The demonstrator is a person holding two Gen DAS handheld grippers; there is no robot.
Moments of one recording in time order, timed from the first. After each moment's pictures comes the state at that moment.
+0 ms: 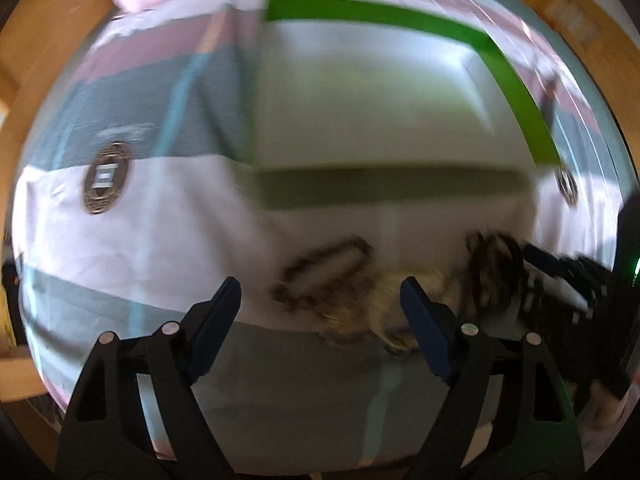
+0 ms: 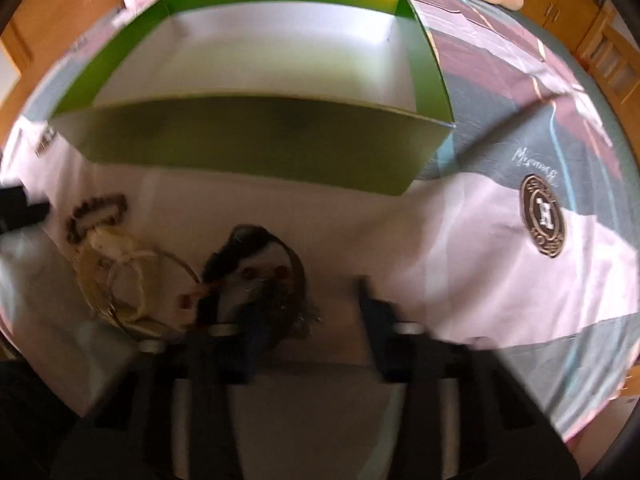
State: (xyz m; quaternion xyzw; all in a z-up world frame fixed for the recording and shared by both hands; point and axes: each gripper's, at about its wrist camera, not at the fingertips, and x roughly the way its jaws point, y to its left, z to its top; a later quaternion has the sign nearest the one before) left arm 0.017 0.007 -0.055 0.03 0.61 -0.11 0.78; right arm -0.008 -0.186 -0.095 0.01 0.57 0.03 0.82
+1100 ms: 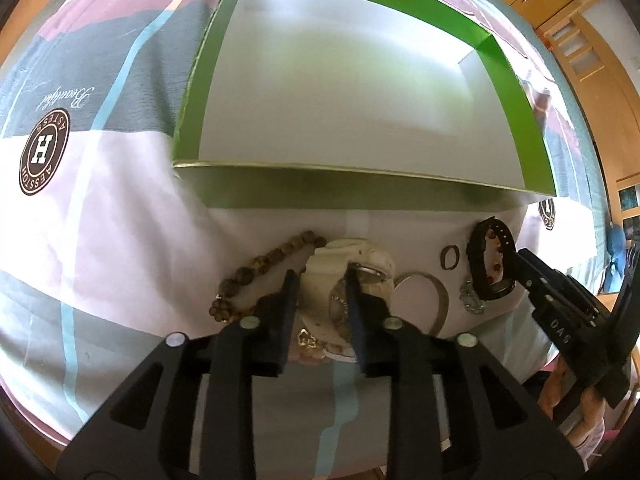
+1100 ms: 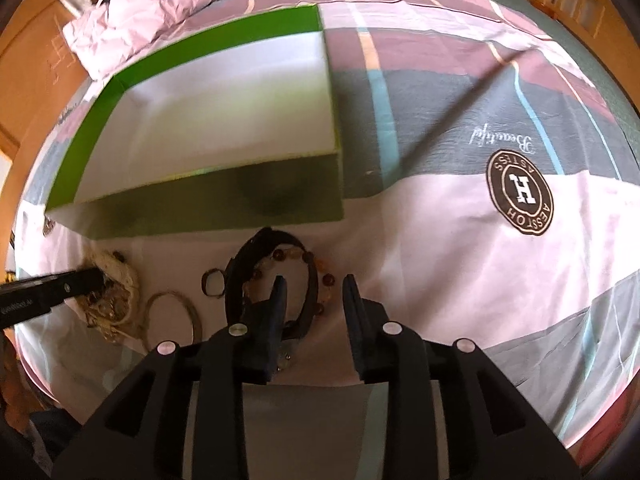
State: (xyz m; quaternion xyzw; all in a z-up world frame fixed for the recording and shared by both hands) left arm 0.046 0.003 -0.085 -0.06 0.64 -0.13 0.76; right arm -0.006 -0.221 -0.085 0.07 0.55 -0.02 0.83
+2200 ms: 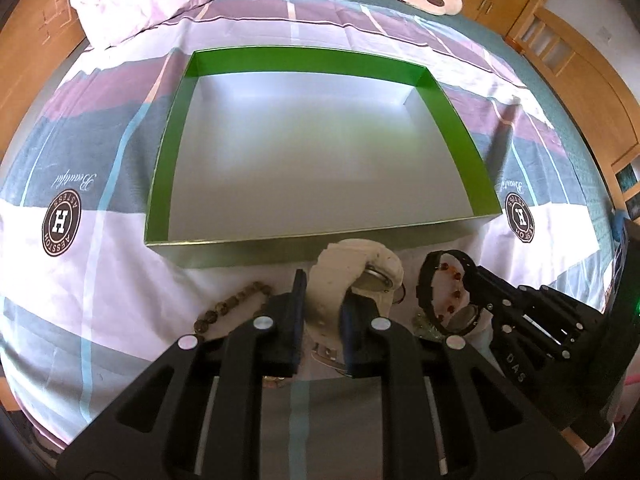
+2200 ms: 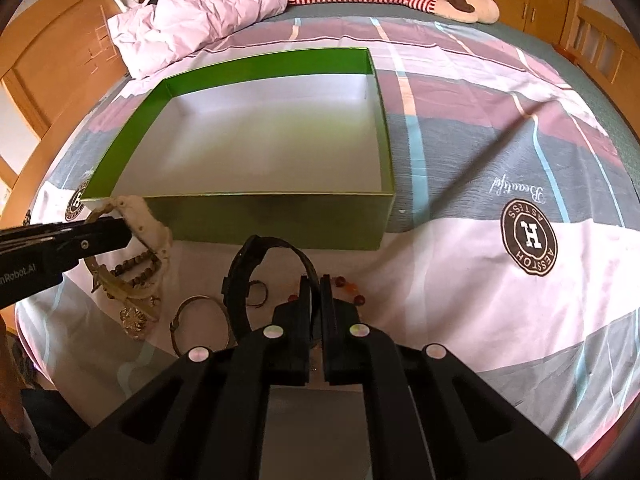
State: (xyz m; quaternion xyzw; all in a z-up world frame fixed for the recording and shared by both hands) left arm 0.034 -0.037 -0.025 -0.01 0.55 -0.14 0.82; right arm -0.015 -0.205 -0.061 0.04 0.50 0.03 0.87
